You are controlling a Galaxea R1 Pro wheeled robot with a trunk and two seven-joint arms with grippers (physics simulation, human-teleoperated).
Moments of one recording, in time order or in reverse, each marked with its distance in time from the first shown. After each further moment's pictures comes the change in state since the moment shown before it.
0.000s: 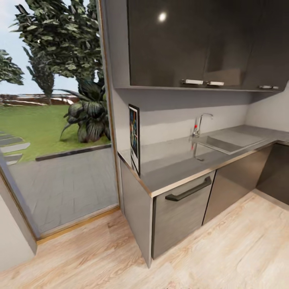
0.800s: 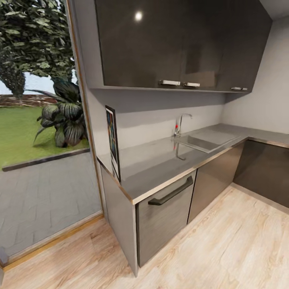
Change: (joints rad) left arm 0.000 0.000 0.000 -0.021 0.001 -0.001 -0.002; right arm 0.000 -0.001 -0.003 0.036 0.001 -0.026 -0.002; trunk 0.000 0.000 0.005
